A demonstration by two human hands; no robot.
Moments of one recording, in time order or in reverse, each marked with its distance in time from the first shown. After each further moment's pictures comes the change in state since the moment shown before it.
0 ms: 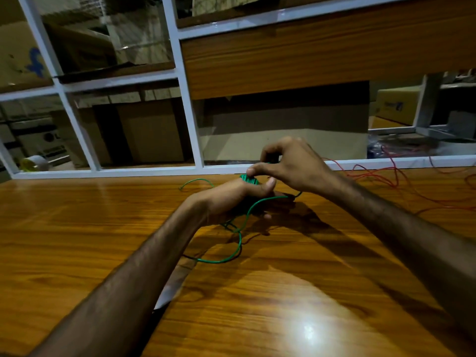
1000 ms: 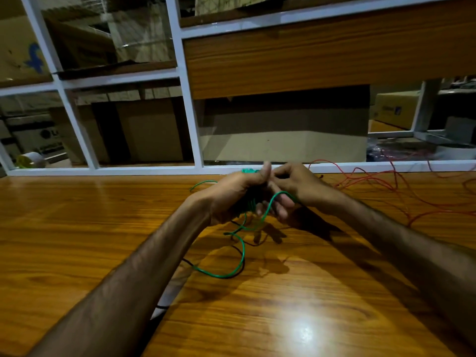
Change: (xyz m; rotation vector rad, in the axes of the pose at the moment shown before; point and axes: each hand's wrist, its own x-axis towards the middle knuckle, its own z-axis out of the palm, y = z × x) left_hand -0.007 0.010 0.011 0.050 -0.049 0.116; right_hand -0.016 0.034 0.028 0.402 -0.173 0.243
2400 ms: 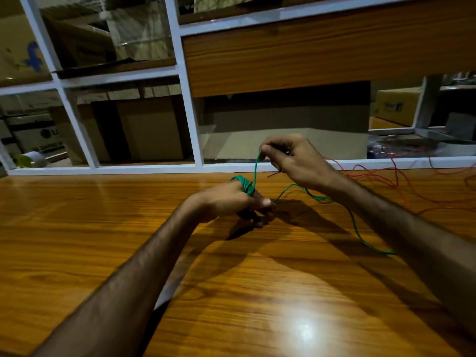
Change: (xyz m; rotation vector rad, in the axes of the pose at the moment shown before) left_hand 0.008 -0.017 -0.024 0.448 0.126 -0.251; right_hand 0.005 -0.037 -0.012 -0.047 0.139 -0.269
